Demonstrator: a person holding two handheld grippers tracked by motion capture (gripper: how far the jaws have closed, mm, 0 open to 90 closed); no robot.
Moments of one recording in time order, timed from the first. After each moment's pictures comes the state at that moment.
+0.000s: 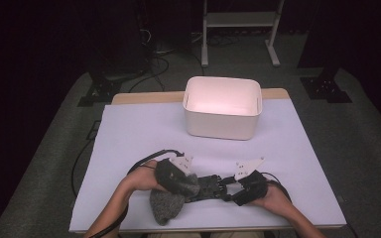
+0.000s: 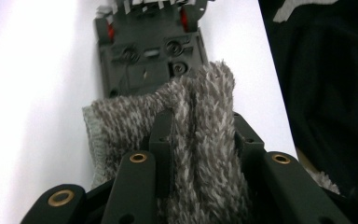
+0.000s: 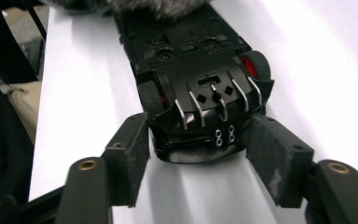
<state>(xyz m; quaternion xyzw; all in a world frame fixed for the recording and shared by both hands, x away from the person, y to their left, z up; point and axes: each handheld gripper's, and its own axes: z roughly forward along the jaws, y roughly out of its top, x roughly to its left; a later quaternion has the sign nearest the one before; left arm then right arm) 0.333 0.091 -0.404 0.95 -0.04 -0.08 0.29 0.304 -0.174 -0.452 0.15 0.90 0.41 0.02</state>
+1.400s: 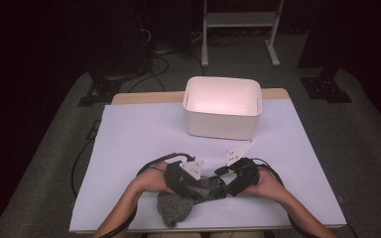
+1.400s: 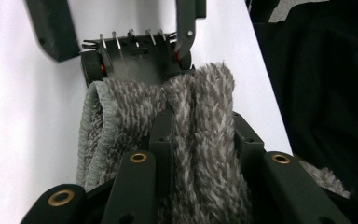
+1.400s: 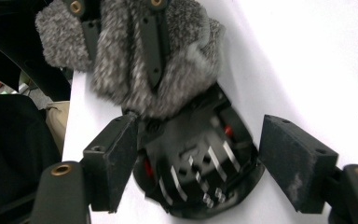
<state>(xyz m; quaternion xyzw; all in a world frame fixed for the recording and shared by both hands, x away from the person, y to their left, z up) 0.325 0.071 -0.405 0.95 -0.07 -0.07 0.29 0.334 -0.150 -0.427 0.12 0.91 0.40 -0.05</state>
